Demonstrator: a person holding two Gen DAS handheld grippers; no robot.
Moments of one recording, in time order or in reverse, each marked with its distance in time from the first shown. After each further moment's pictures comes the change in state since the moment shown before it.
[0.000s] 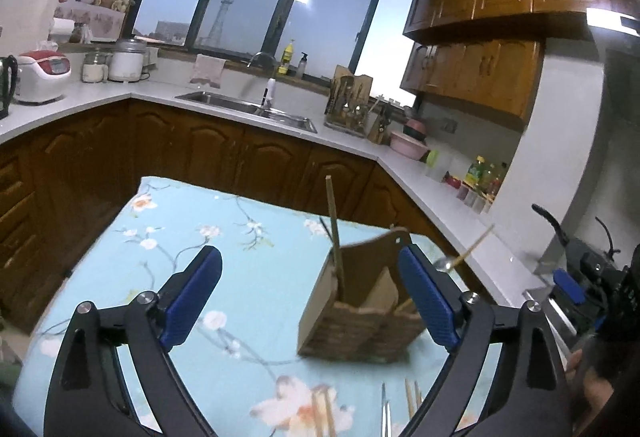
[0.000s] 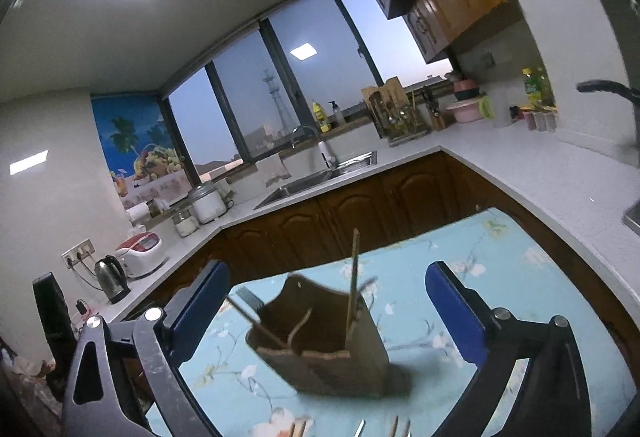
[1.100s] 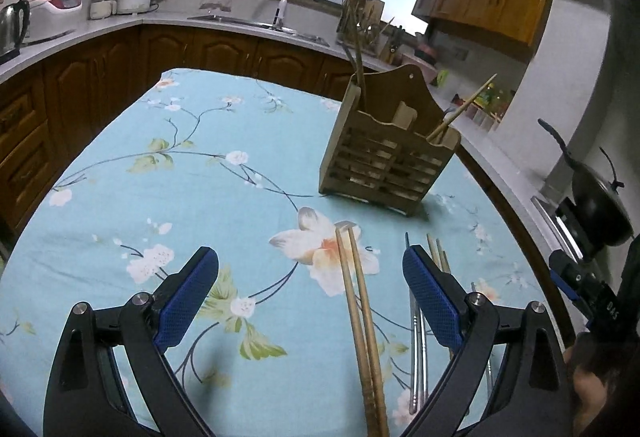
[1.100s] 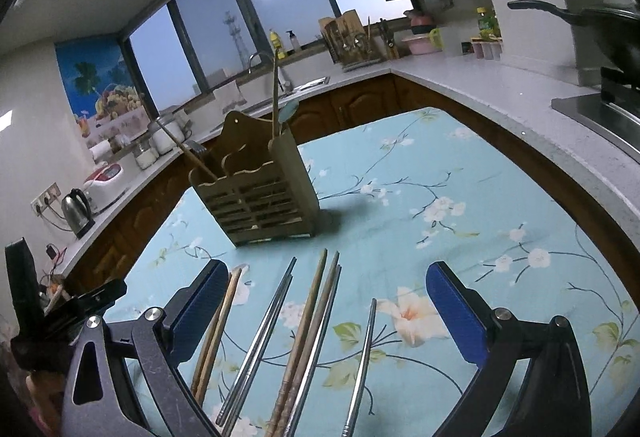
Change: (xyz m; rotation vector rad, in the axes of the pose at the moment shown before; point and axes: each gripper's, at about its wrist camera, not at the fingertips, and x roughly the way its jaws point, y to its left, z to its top) left arm -0.032 0.015 -0.127 -0.012 0.276 0.035; right arm -0.057 -0.032 -0.122 -0.014 0.243 -0.166
